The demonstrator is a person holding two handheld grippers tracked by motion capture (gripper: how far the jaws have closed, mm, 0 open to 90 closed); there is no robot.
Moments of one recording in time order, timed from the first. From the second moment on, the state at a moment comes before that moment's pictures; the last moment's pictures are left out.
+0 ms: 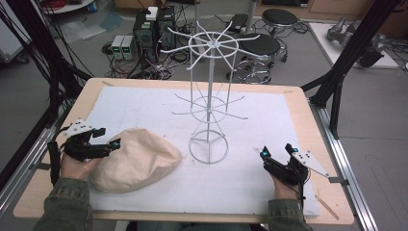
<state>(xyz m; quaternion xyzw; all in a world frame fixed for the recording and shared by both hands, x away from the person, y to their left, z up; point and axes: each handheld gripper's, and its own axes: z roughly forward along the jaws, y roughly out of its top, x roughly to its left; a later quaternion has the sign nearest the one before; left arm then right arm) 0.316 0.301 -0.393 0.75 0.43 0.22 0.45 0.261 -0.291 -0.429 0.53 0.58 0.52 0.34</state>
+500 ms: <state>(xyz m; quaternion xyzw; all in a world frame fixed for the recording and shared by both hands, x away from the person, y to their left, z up) 0.331 0.292 -0.410 0.79 0.42 0.20 0.39 0.262 -0.291 -0.429 0.53 0.58 0.52 0.34</state>
